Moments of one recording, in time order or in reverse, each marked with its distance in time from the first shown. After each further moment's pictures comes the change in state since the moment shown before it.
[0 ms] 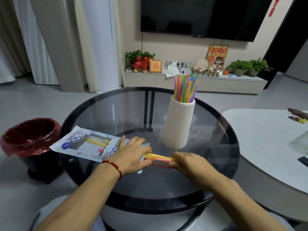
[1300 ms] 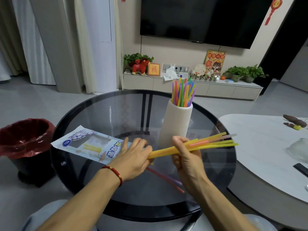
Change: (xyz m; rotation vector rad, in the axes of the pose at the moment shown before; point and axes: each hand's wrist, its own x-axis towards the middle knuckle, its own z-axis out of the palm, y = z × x) left_hand 0.004 0.020 -0.004 0.027 0.120 0.049; right_hand 0.023 -0.028 0.008 1.684 0.572 0.332
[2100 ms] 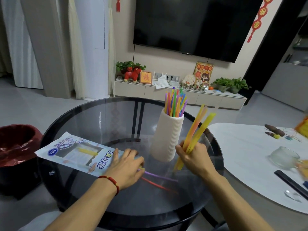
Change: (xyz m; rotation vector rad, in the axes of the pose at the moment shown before) left_hand 0.008 -0.003 0.014 -0.031 -0.052 -0.111; right_hand 0.045 -0.047 -0.046 -1.268 -0.036 -0.401
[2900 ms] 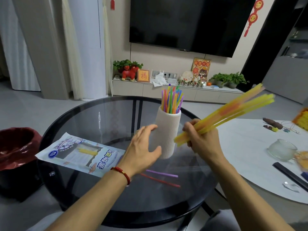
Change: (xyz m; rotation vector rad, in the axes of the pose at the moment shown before) left_hand 0.009 0.049 -0.052 -0.665 0.435 0.083; right_hand 0.007 -0.031 -0.039 0.329 0.237 0.049
